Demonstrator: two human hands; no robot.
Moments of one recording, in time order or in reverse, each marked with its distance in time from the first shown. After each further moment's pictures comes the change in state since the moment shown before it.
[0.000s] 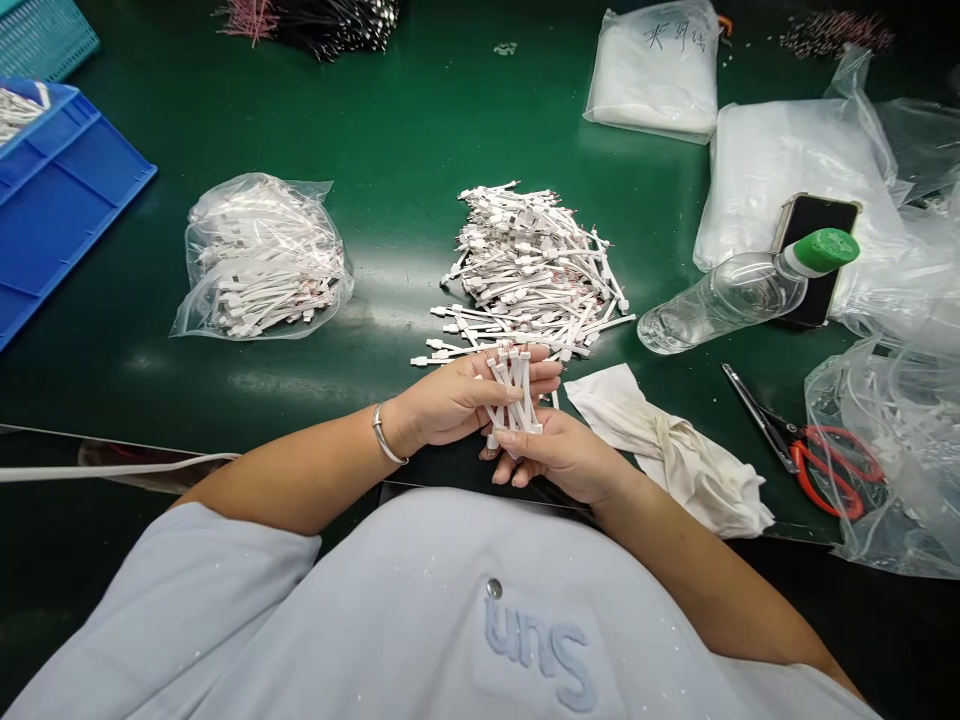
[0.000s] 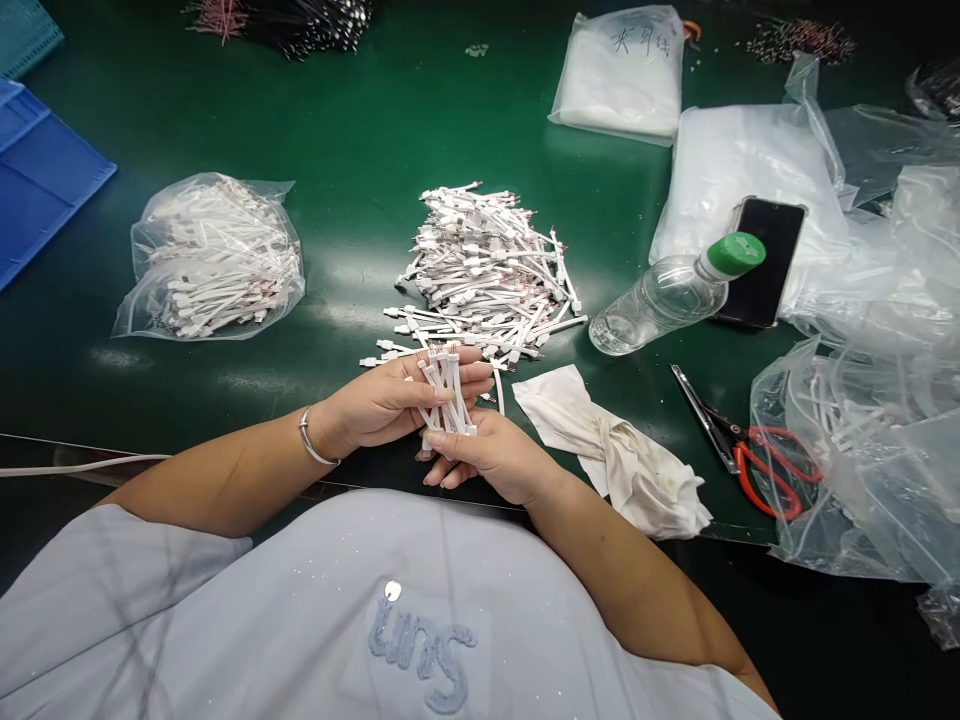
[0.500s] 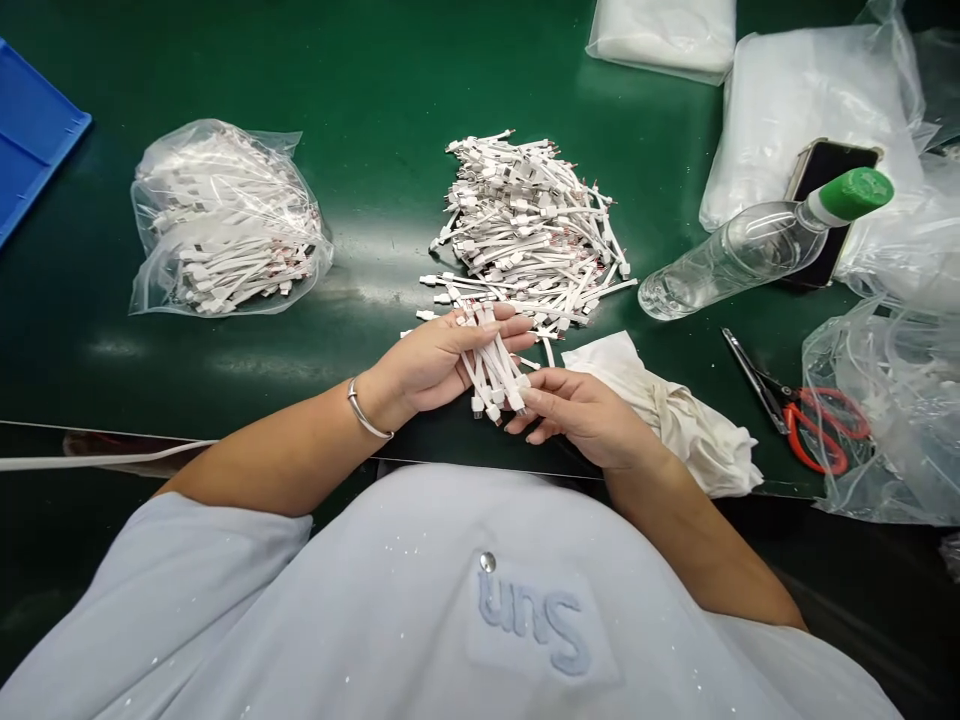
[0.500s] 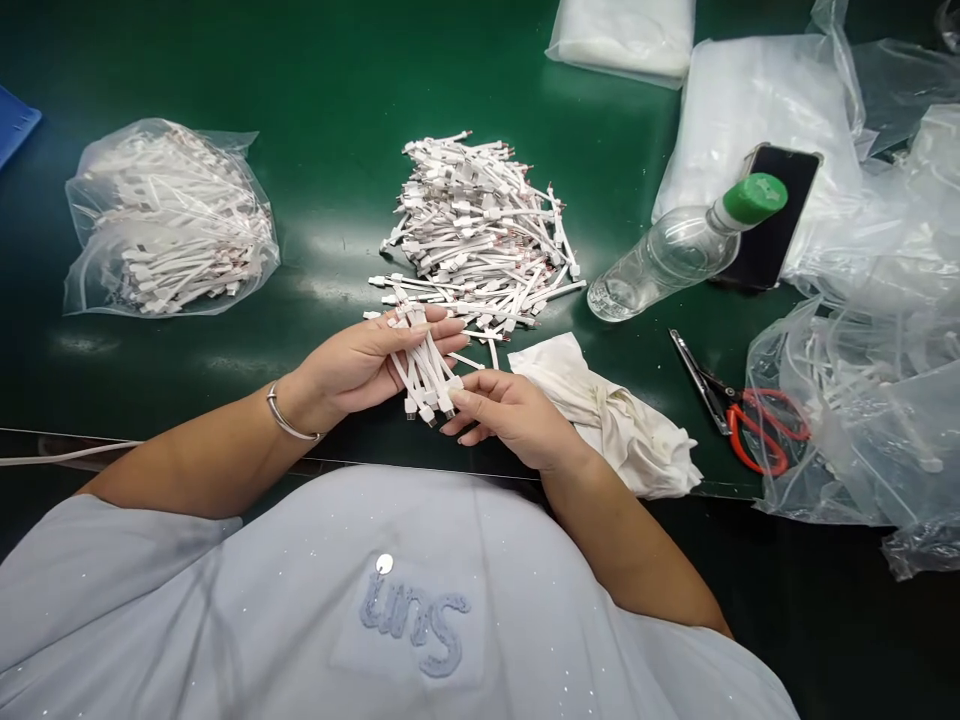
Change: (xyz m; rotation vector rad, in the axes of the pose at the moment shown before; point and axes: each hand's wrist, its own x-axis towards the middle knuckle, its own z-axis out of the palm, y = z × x) left_hand 0.002 0.009 0.002 -0.030 0.237 0.037; right_hand -0.015 -0.005 -0.015 -0.149 0.163 -0.127
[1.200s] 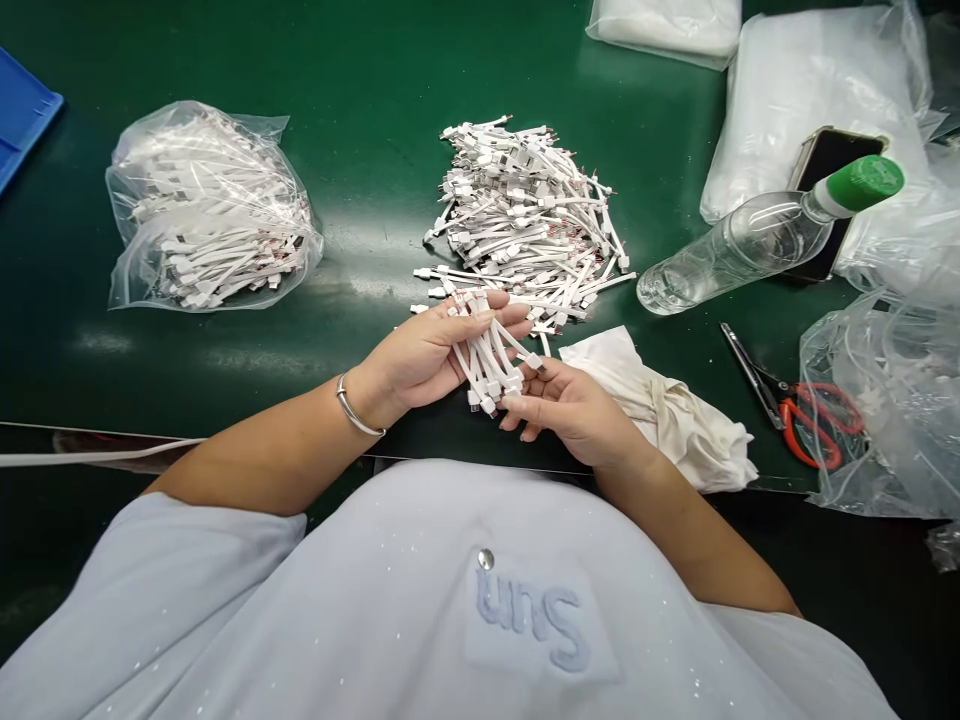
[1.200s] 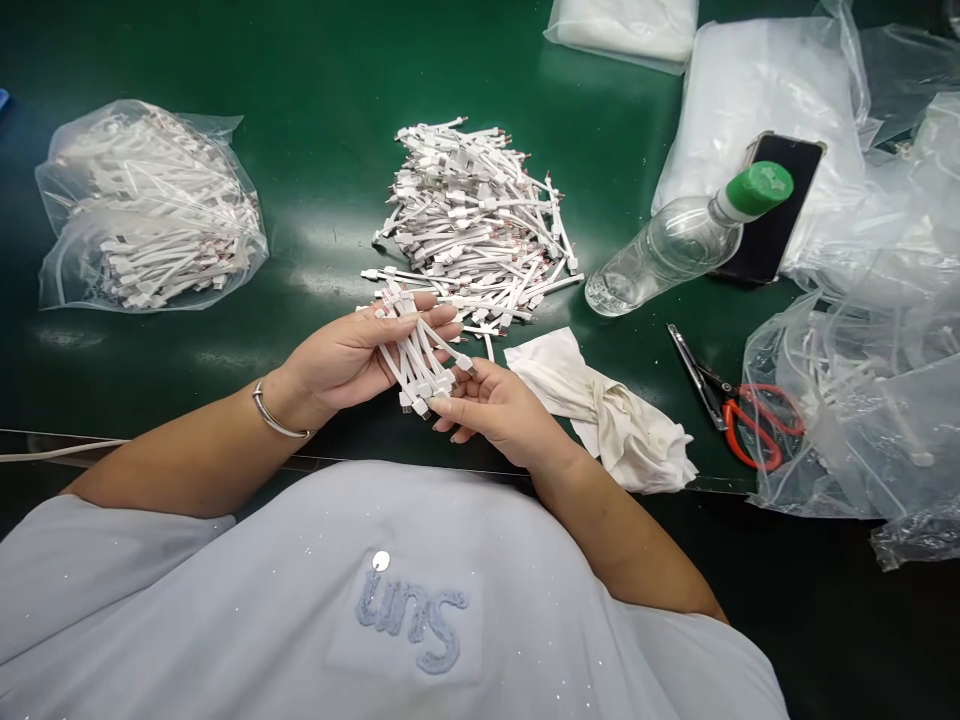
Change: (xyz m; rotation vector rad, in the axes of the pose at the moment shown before) left_hand -0.003 0.003 0.005 -0.028 0.014 0.042; right_hand 0.002 0.005 0.006 -0.018 -0.019 -0.090
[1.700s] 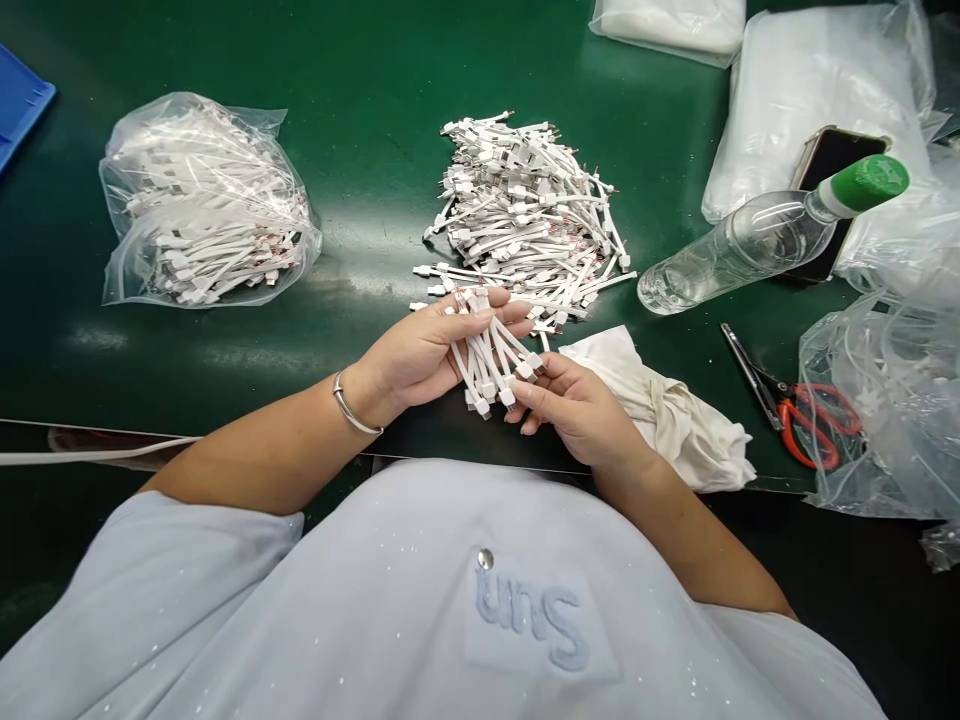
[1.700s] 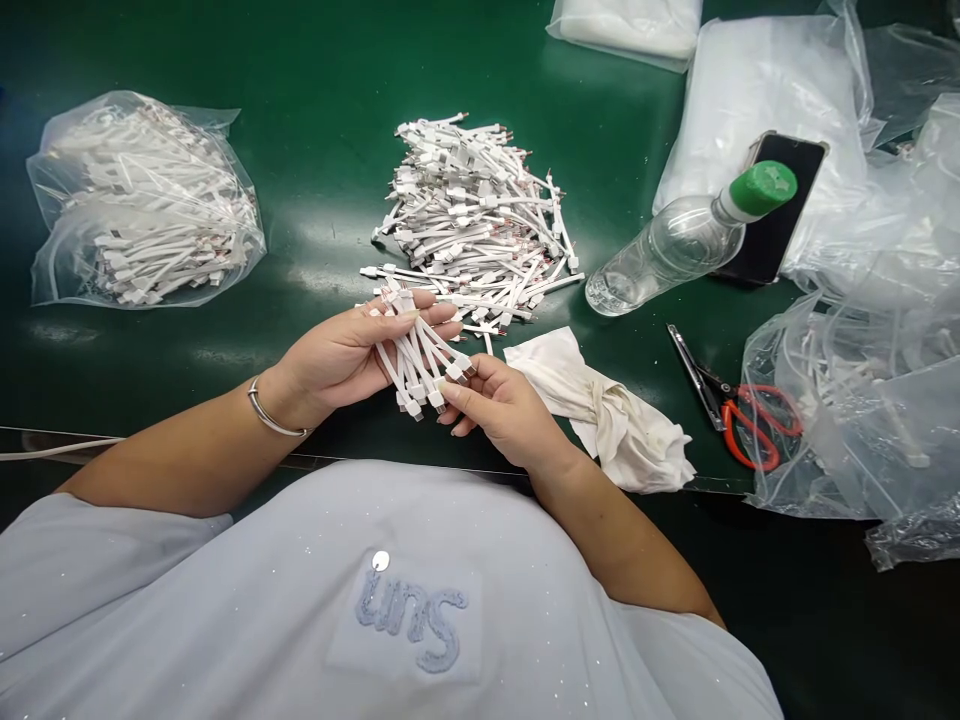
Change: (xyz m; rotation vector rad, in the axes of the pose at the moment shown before) left_hand -0.001 0.001 0.000 -0.021 -0.027 0.013; right_hand 0.001 0.001 0.001 -0.003 0.079 -0.078
